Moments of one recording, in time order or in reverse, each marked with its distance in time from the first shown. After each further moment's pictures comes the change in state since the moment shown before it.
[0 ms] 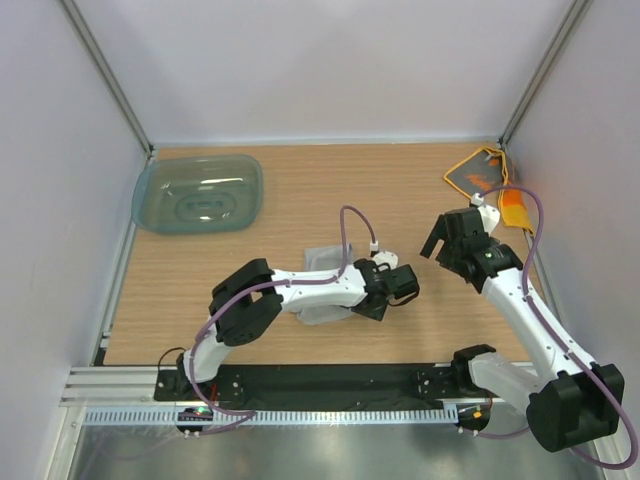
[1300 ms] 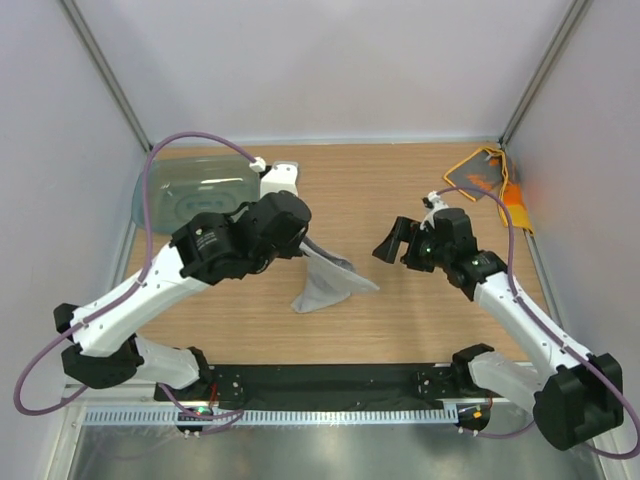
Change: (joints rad) left arm 0.139 -0.748 0.105 -0.279 -0.198 0.132; right arm 0.074 -0.013 -0.098 0.316 -0.592 -0.044
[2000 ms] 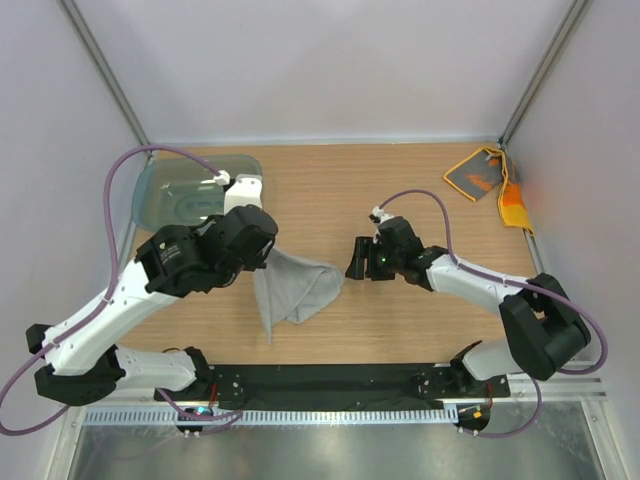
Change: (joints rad) left arm 0.047 -0.157 -0.117 -0.164 -0.053 0.004; right arm 0.274 0.378 0.004 0.241 0.074 -0.034
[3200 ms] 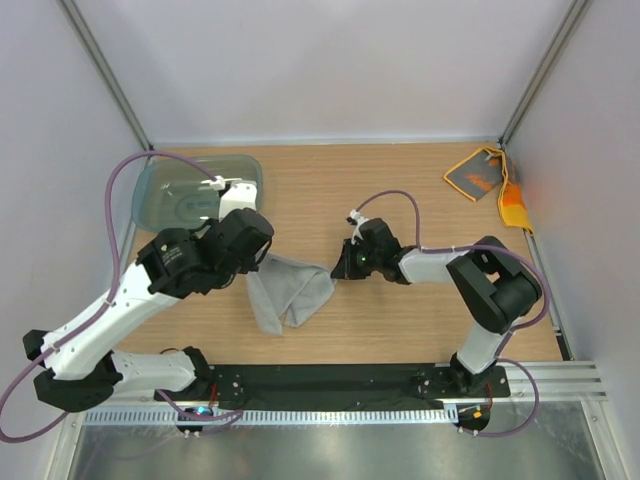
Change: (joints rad) left arm 0.052 -0.044 -0.088 -0.007 -0.014 0.026; right arm 0.034 0.355 0.046 0.354 -0.142 0.018
